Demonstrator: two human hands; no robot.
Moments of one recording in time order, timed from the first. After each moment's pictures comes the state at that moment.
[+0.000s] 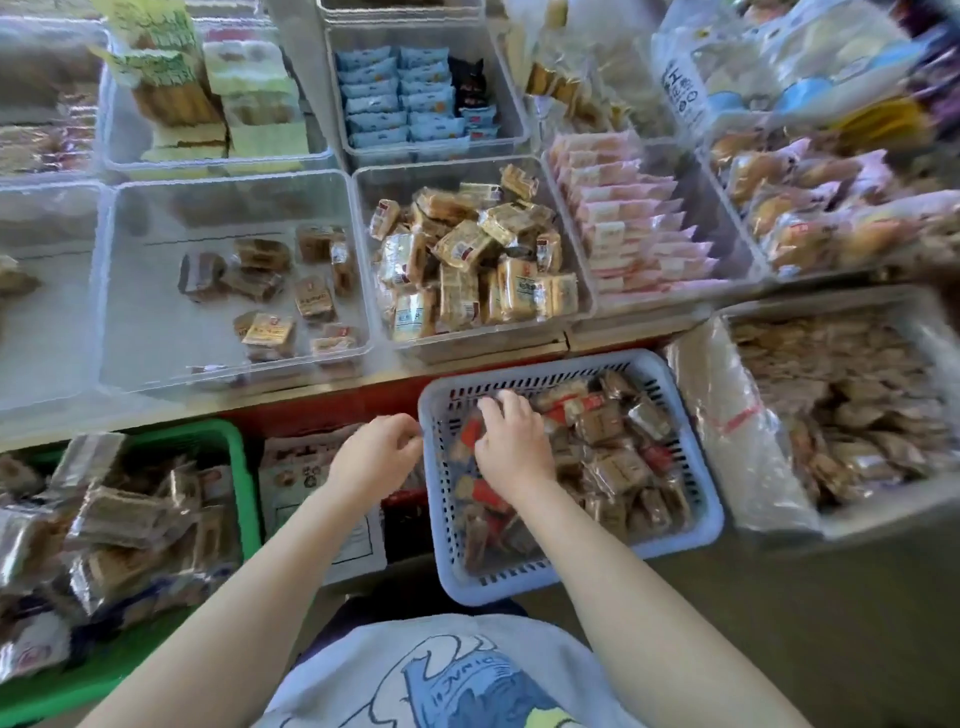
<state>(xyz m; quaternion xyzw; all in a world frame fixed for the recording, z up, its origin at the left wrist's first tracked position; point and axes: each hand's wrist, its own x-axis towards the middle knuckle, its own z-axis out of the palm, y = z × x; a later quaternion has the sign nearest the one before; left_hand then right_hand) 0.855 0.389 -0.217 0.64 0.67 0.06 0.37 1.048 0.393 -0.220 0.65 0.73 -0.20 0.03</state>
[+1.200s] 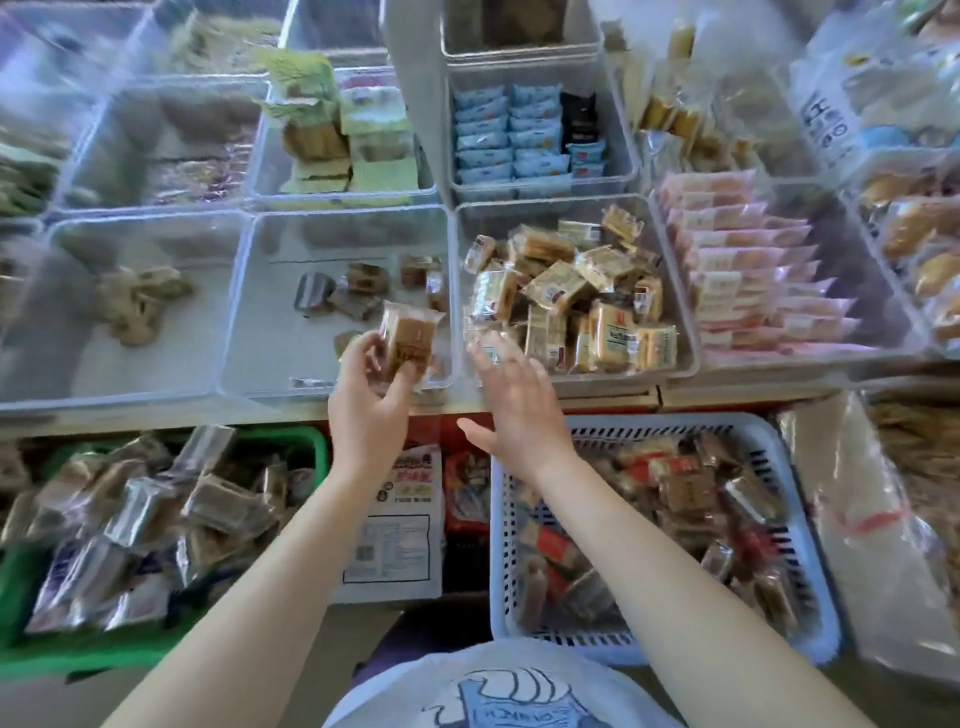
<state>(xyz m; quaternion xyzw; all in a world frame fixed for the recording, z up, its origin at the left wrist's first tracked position) 0.821 0.427 -0.146 0.42 0.75 0.44 0.25 0.993 0.472 -0.193 0.49 0.85 -0.19 -0.08</state>
